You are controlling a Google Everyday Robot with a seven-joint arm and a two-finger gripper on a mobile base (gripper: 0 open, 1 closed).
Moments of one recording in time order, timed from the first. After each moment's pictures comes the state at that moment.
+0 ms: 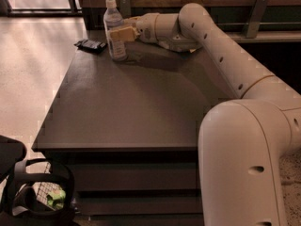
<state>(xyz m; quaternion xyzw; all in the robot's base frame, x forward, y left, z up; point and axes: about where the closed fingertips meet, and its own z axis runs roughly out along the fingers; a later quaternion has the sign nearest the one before) 0.820 0.088 0.908 -0.44 0.63 0.34 0.55</state>
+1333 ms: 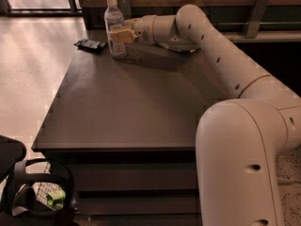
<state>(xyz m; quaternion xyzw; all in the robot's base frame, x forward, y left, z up) 0.820 0.095 0.907 -0.44 0.63 0.35 0.54</state>
